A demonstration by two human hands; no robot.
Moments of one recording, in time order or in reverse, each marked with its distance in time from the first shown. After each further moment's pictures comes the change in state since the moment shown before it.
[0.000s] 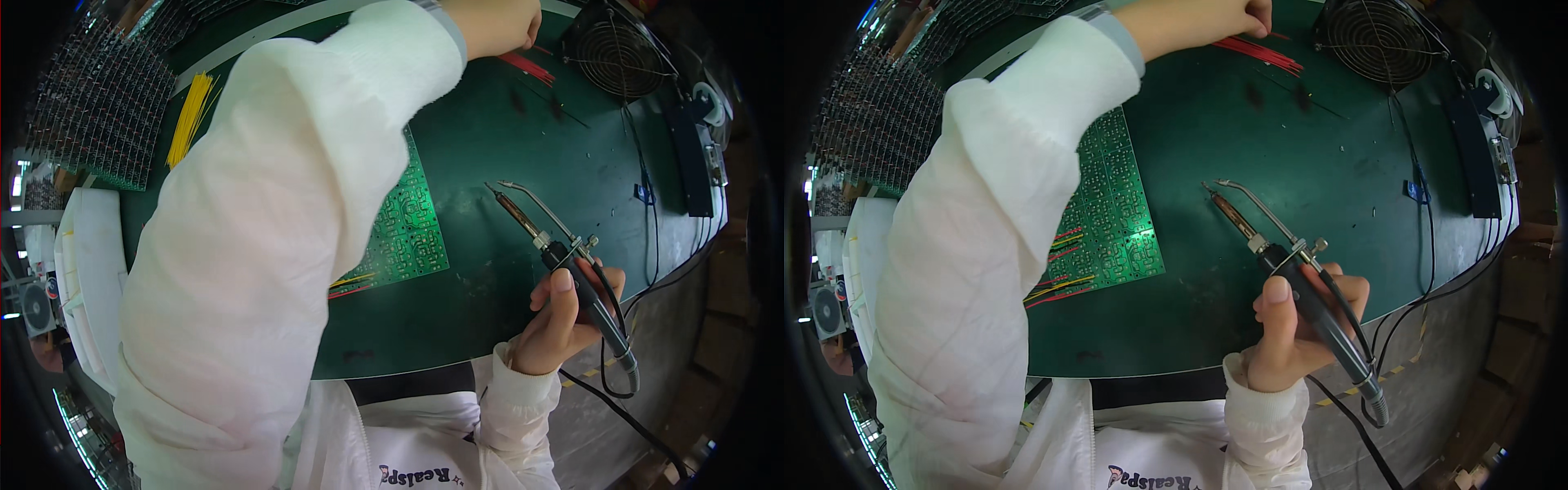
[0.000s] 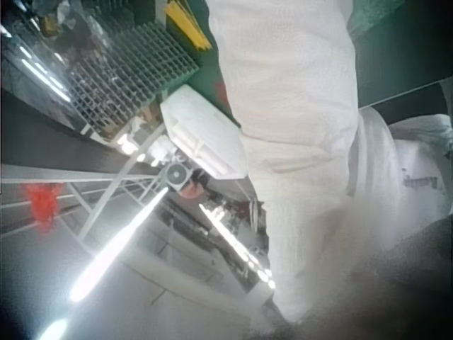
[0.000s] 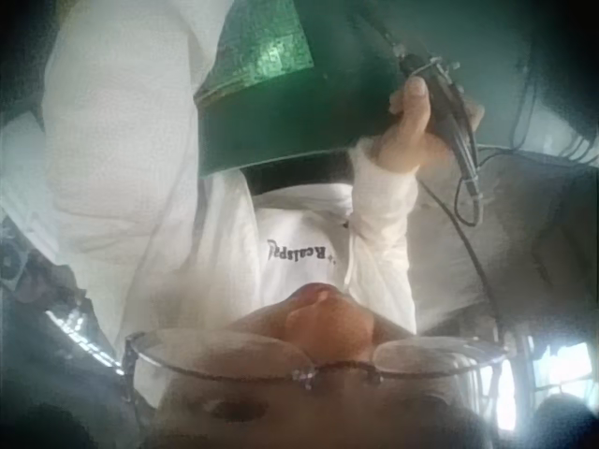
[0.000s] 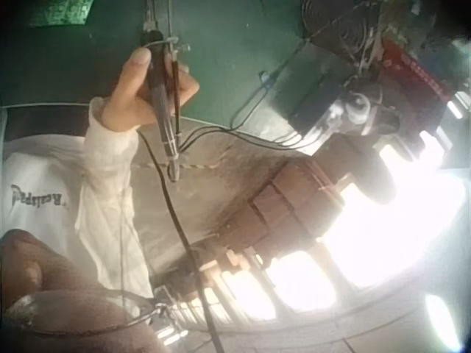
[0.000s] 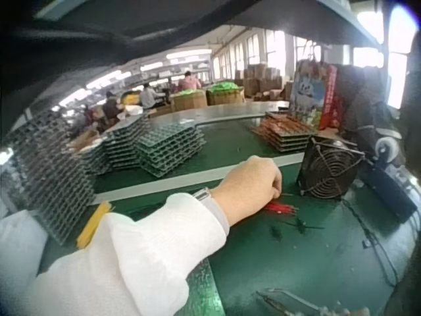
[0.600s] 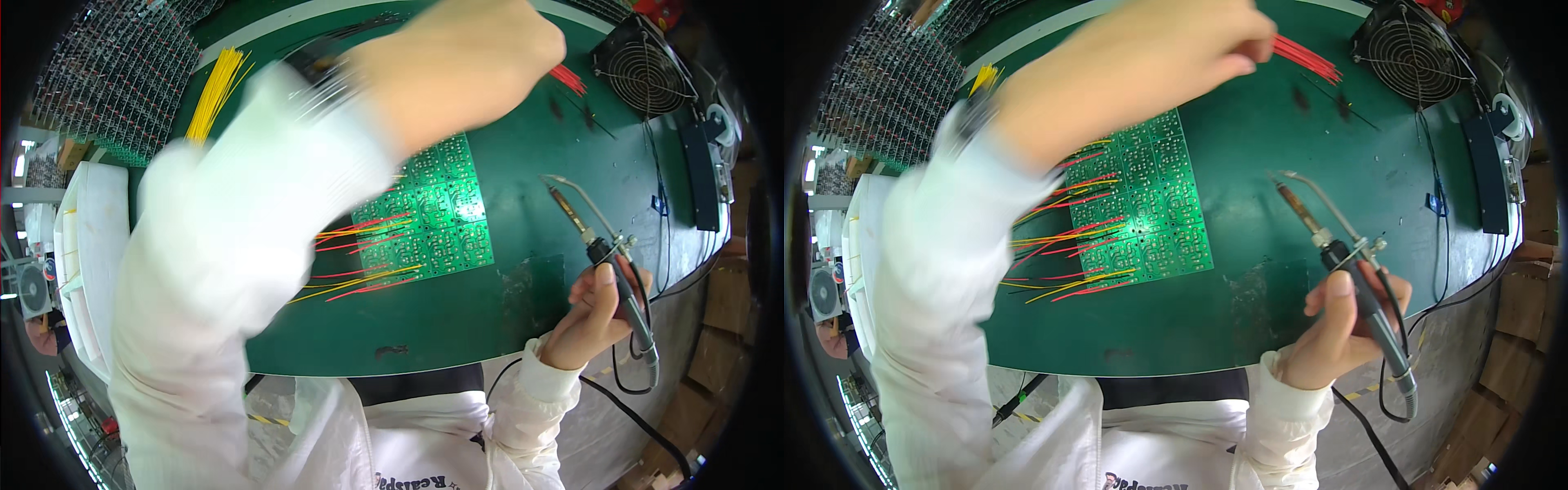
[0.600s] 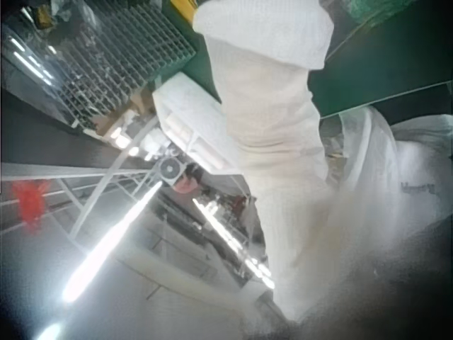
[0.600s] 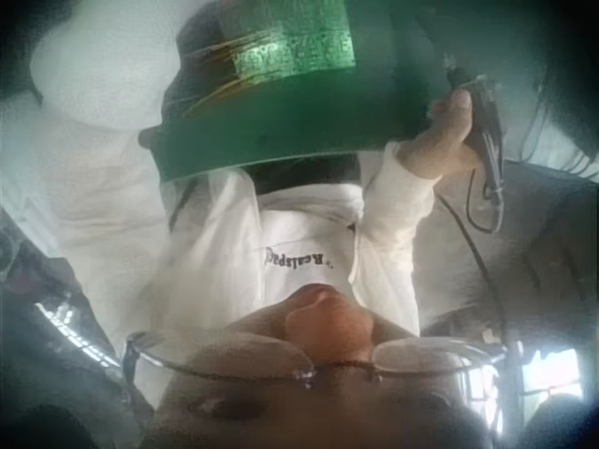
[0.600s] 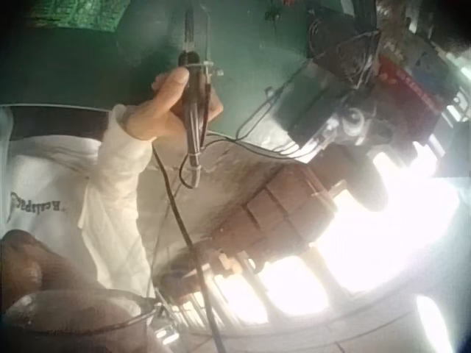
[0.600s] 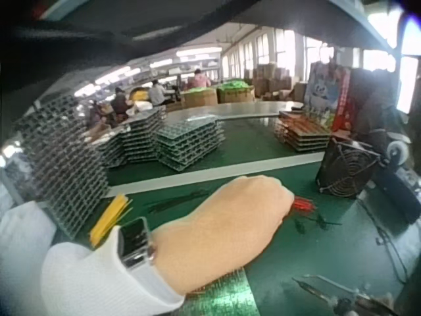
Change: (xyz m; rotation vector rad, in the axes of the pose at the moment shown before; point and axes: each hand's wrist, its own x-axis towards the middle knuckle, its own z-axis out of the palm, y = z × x) left_hand -0.094 0.017 -0.043 0.195 0.029 0.205; right_hand -0.004 0.004 0.005 -0.043 0.082 -0.050
